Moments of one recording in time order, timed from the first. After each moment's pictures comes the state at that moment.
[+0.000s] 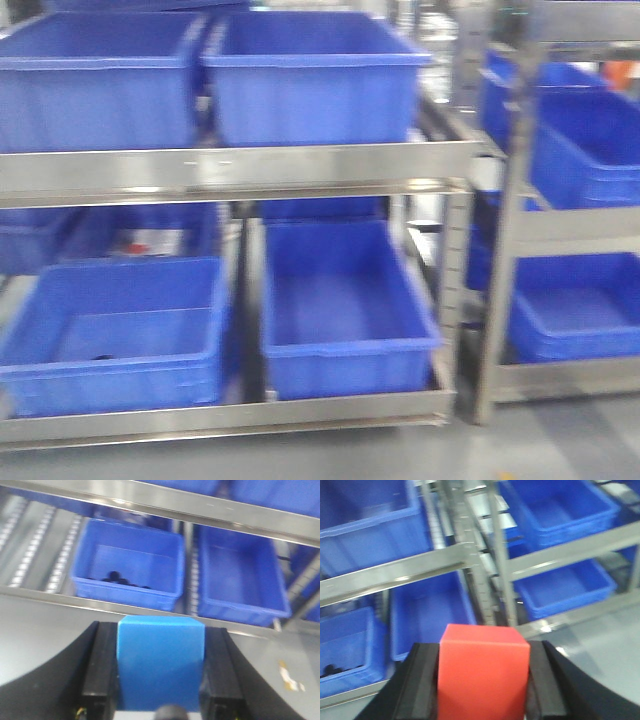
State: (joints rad) left arm -0.16 0.57 -0.58 0.24 0.58 -0.51; right arm -0.05 0.51 -0.65 0.01 0.48 0.25
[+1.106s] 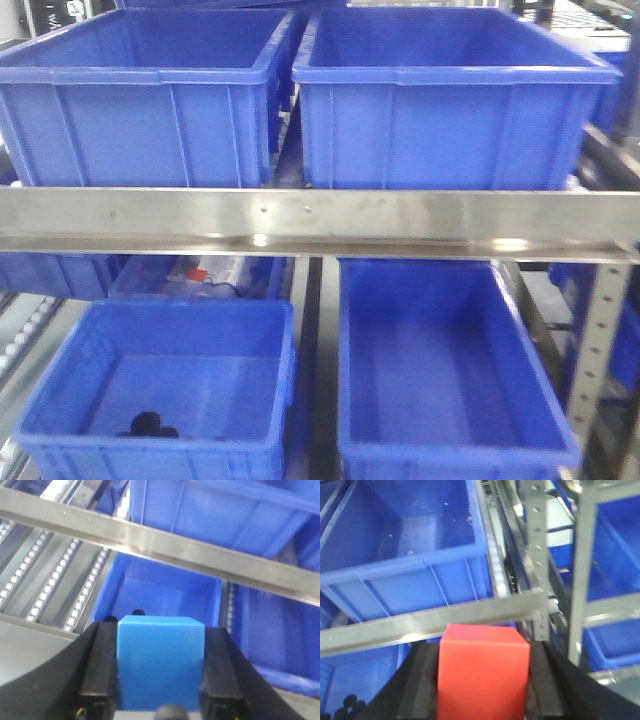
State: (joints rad) left arm -0.16 0.57 -0.58 0.24 0.58 -0.51; right arm -0.05 0.51 -0.65 0.01 0.48 0.25
